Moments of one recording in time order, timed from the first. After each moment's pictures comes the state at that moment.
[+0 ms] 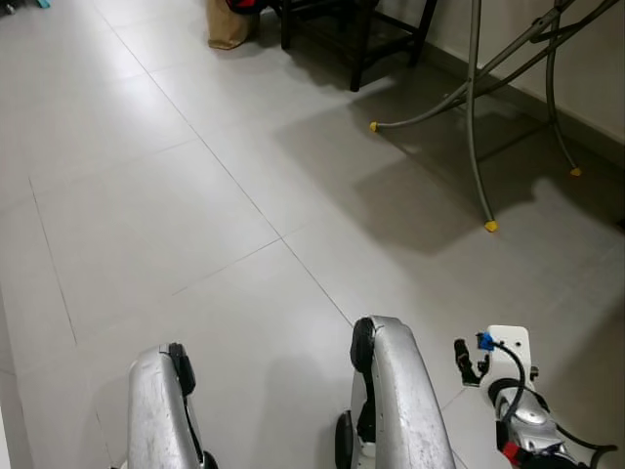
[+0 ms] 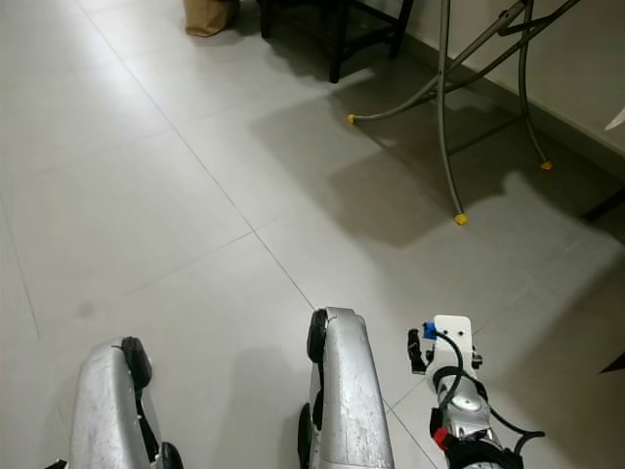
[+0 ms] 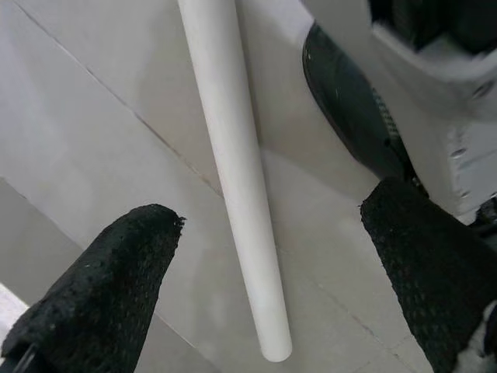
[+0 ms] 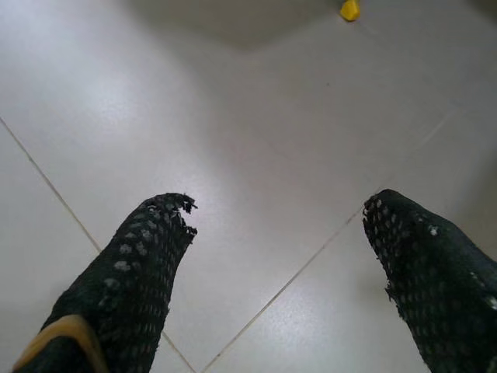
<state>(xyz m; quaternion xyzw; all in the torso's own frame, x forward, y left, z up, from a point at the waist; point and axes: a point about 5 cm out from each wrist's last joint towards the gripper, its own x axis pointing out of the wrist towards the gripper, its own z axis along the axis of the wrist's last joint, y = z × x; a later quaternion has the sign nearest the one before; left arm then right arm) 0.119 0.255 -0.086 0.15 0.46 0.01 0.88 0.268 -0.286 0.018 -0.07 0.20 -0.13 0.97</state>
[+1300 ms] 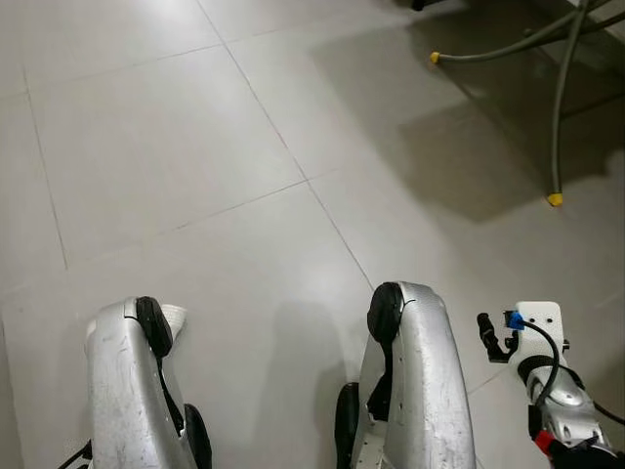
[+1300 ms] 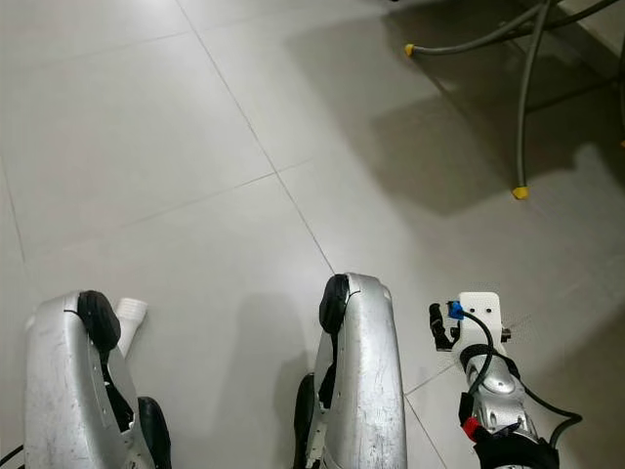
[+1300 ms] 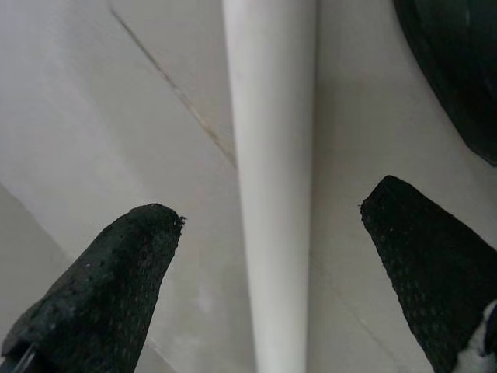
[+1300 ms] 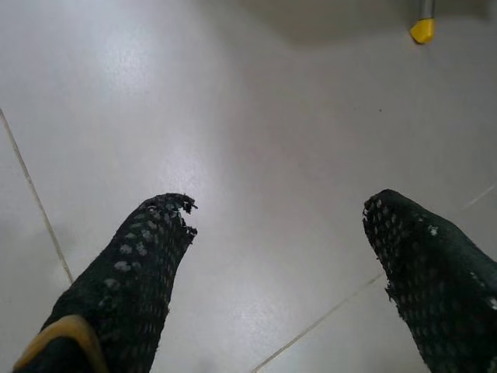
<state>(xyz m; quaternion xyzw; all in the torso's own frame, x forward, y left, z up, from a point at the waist) 0.145 0.280 -0.067 0.19 0.40 0.08 0.89 0.275 -0.314 0.061 -0.11 0.15 -0.11 0.98</state>
